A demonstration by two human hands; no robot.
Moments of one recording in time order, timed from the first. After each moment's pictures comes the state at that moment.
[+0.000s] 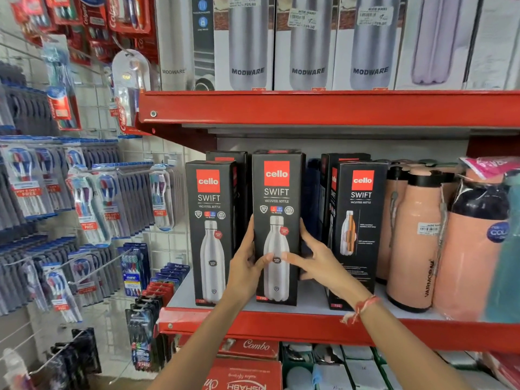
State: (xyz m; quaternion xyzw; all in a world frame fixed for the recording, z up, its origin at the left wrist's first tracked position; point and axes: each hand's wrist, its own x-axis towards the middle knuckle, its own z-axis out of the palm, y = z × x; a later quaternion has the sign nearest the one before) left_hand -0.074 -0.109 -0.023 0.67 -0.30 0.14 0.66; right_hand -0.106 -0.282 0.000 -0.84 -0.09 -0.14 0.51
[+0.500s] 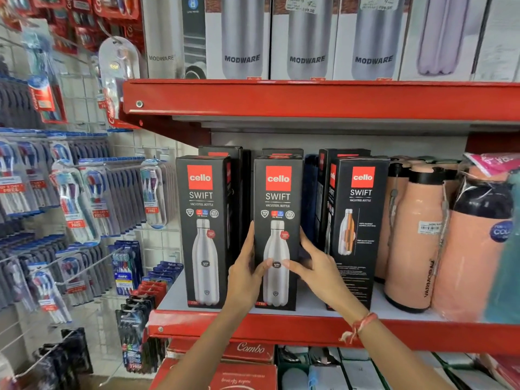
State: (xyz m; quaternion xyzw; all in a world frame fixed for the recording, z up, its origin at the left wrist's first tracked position) left_hand -0.058 -0.122 -0.046 0.71 -0.27 0.15 0.63; right_hand -0.095 -0.289 -0.031 -0.87 -0.08 -0.24 0.43
